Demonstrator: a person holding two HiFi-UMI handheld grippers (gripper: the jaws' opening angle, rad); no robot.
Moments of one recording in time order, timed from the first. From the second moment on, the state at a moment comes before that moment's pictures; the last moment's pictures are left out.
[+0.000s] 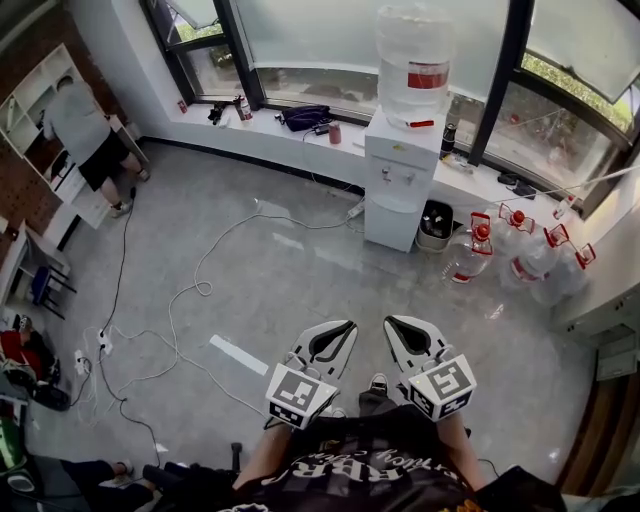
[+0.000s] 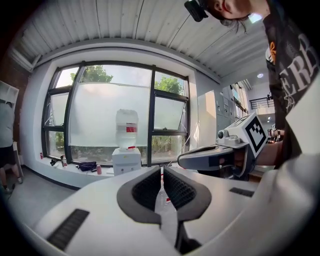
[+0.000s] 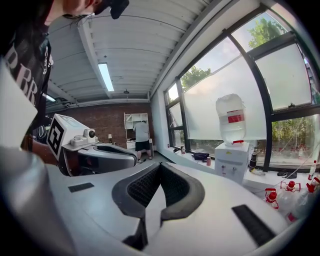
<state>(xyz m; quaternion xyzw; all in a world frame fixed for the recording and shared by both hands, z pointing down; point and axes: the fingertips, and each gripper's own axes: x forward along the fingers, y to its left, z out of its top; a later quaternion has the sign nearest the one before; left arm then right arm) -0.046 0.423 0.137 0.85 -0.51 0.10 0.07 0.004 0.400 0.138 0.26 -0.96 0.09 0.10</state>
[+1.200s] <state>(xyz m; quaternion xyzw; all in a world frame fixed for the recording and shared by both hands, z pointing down) -0.033 0.292 0.154 0.82 -0.55 0.13 0.09 0.033 0.267 0.168 0.24 -0.96 0.13 0.10</state>
